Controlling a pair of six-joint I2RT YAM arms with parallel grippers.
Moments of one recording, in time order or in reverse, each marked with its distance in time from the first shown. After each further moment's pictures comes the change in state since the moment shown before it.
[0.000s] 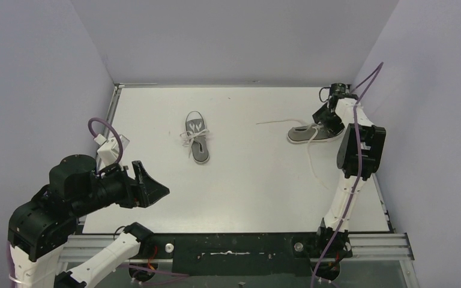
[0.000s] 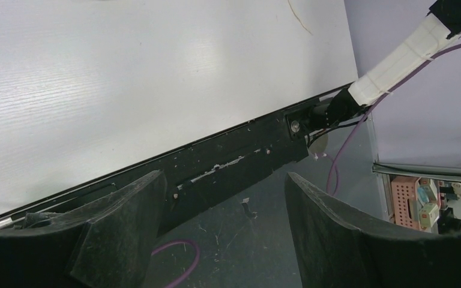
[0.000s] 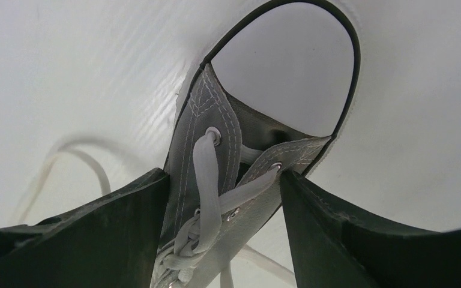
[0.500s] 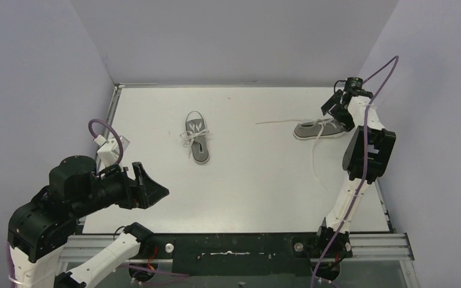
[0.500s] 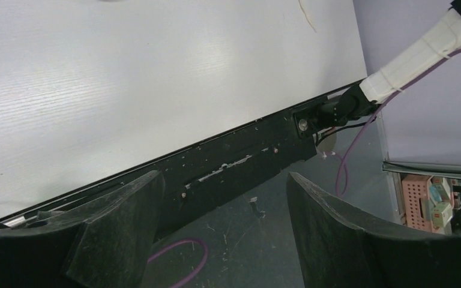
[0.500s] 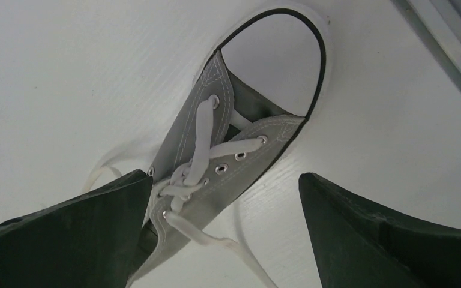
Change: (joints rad) left arm 0.000 -0.005 -0.002 -0.008 -0.008 0.026; right arm -0.113 -0.055 0.060 0.038 -0.080 -0.150
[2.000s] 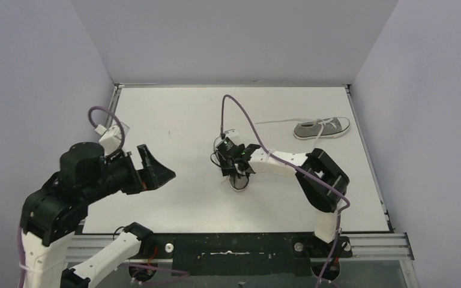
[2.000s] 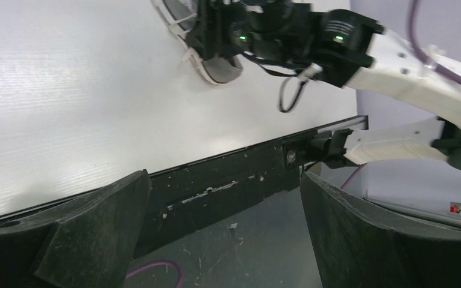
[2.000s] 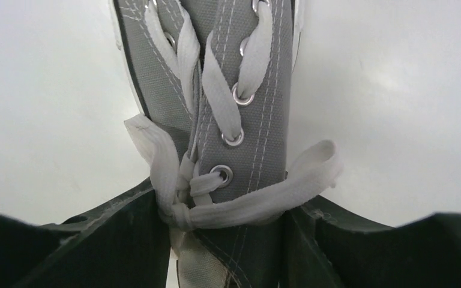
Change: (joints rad) left arm 0.057 0.071 -0.070 0.106 -0.019 -0.093; right arm 1.102 -0.273 -0.644 0.338 0.158 -0.029
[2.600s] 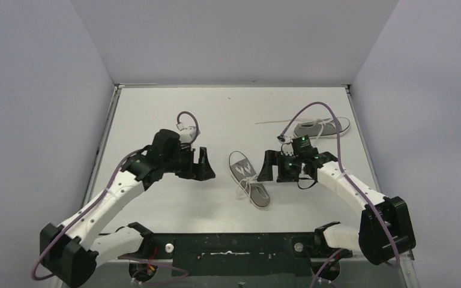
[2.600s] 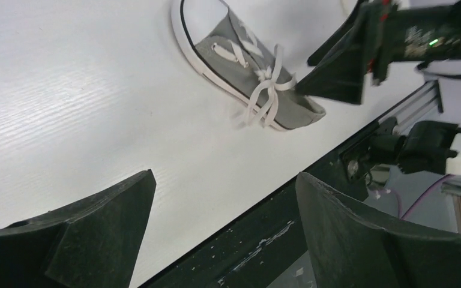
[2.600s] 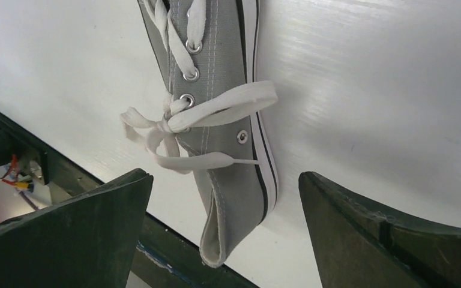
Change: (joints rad) left arm -0.066 0.212 -0.545 0.674 0.118 0.229; right arm -0.470 -0.538 -0.378 -0.086 -0.670 -0.132
